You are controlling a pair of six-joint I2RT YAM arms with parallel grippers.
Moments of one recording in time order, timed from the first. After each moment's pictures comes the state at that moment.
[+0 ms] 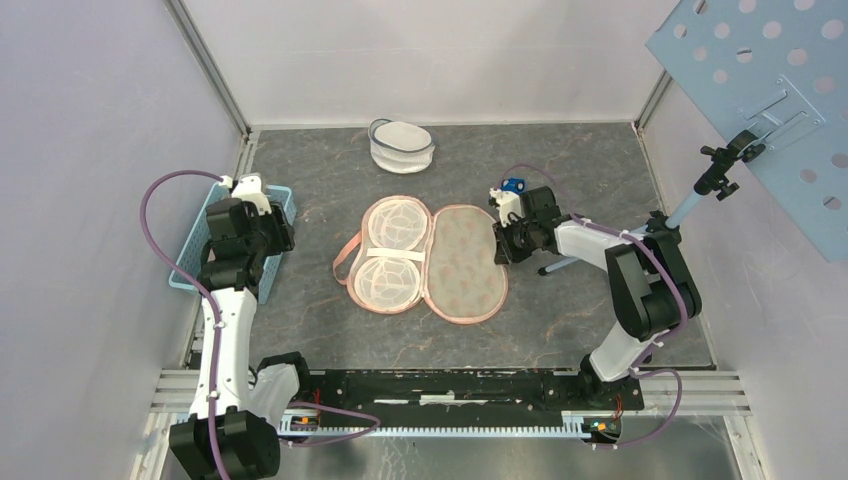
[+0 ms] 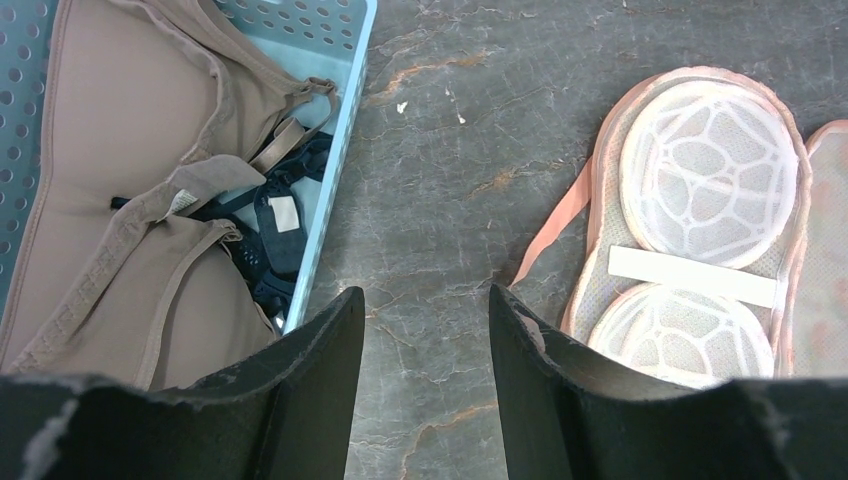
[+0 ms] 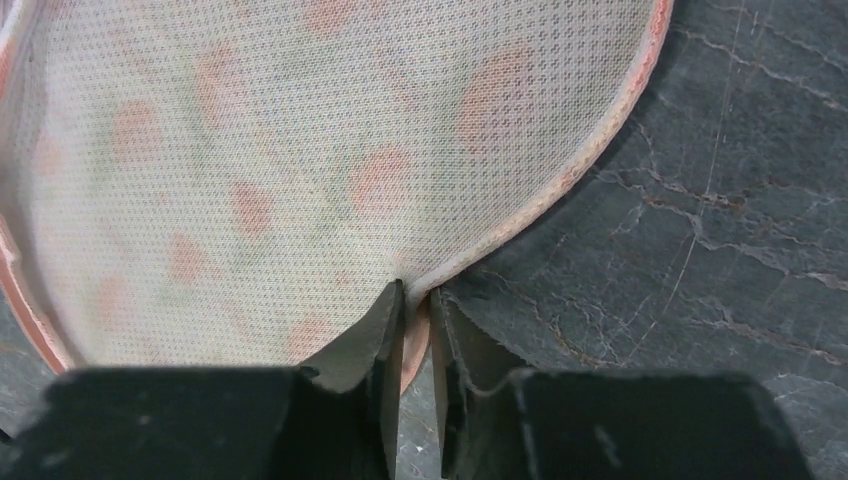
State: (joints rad) left arm 0.21 0.89 0.82 -0.49 0.15 -0.01; right arm 0.33 1.67 0.88 -0.22 -0.38 -0.13
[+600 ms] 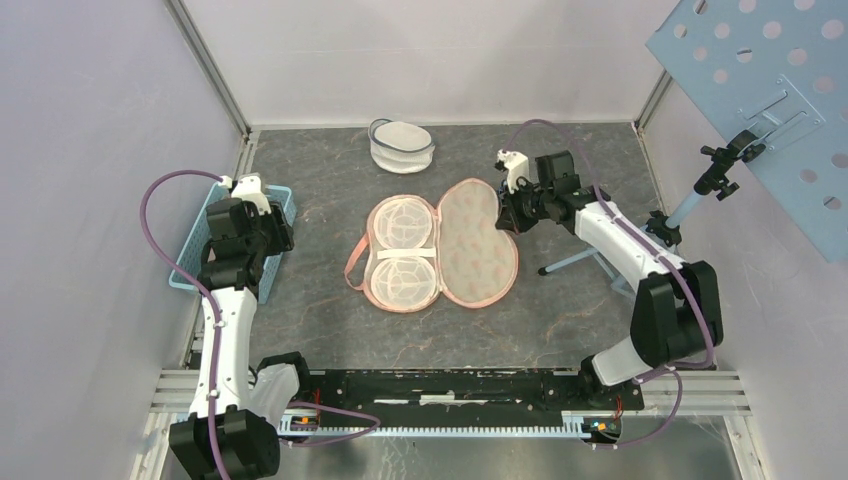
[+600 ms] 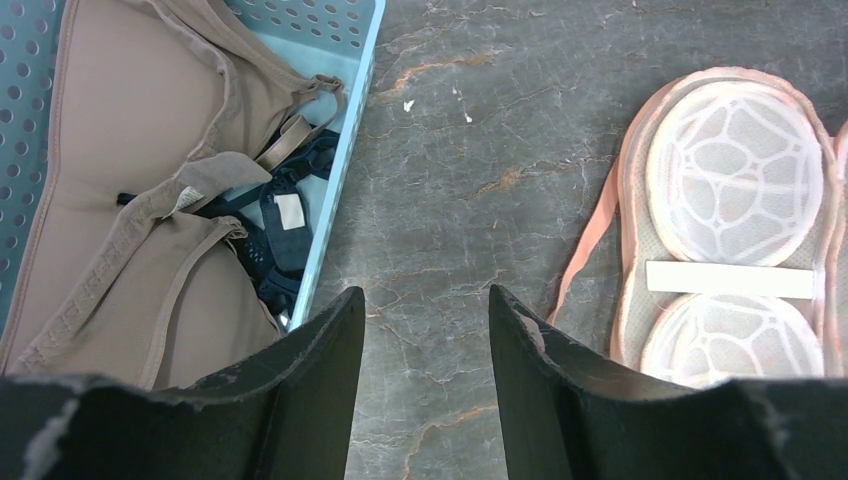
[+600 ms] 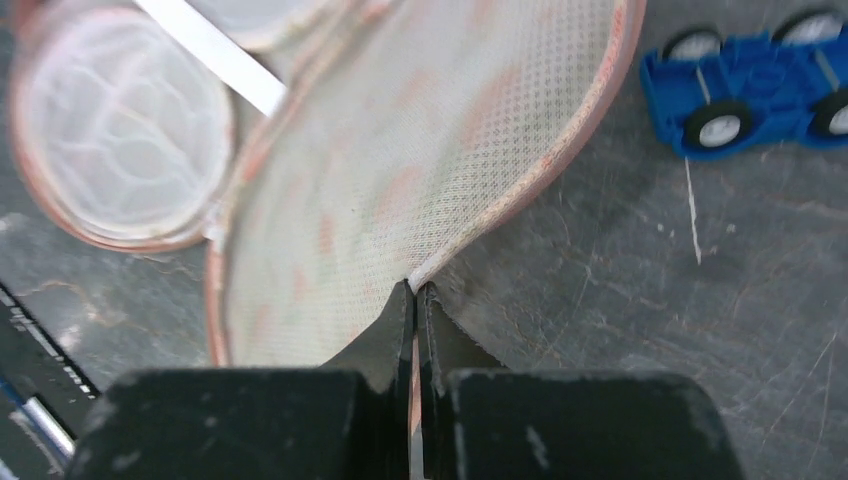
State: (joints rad) left arm 0.21 0.90 0.82 -0.49 0.13 -0.01; right arm 0.30 1.53 1.10 -0.44 -0.44 -0.19
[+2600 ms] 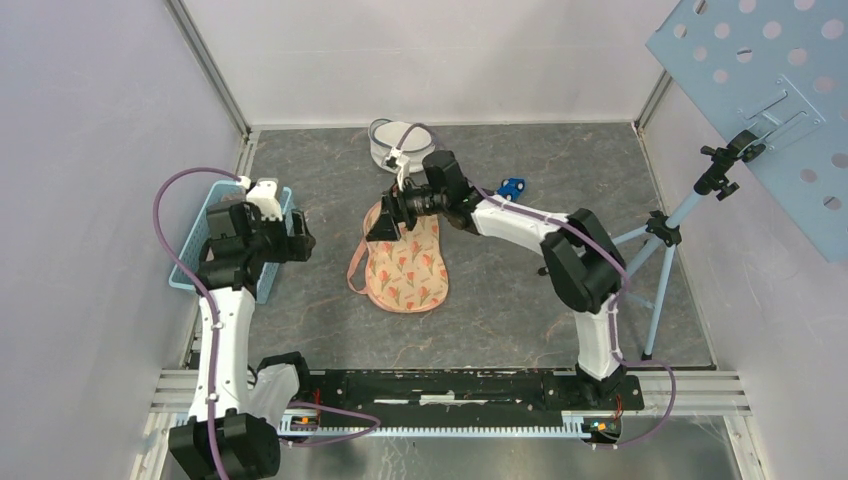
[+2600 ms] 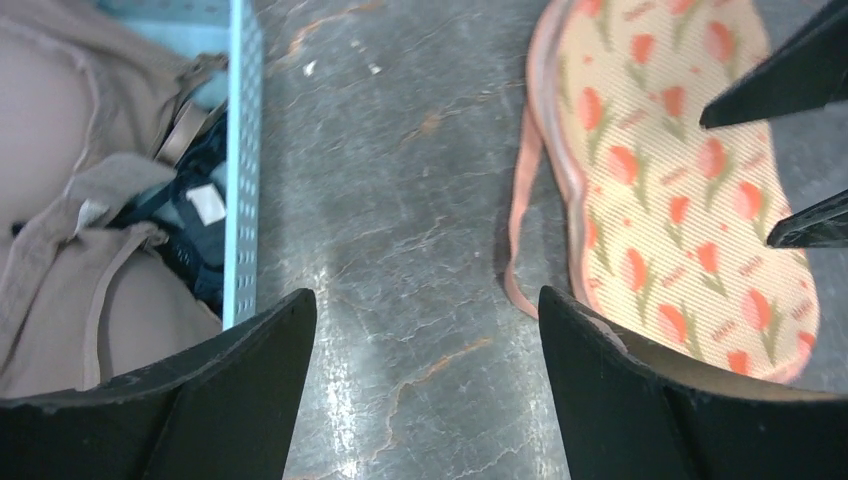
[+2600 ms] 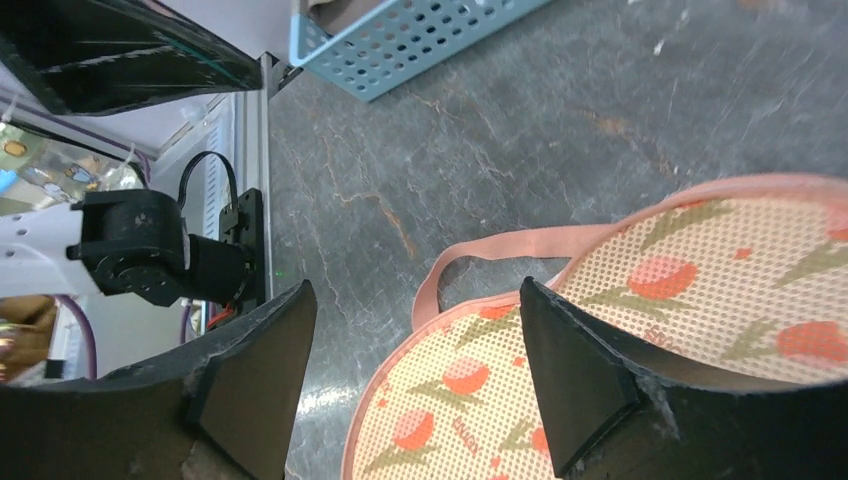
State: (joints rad) left arm 0.21 0.89 0.83 -0.61 0.29 0.09; right arm 0.72 2.07 1.48 0.18 -0.79 0.33
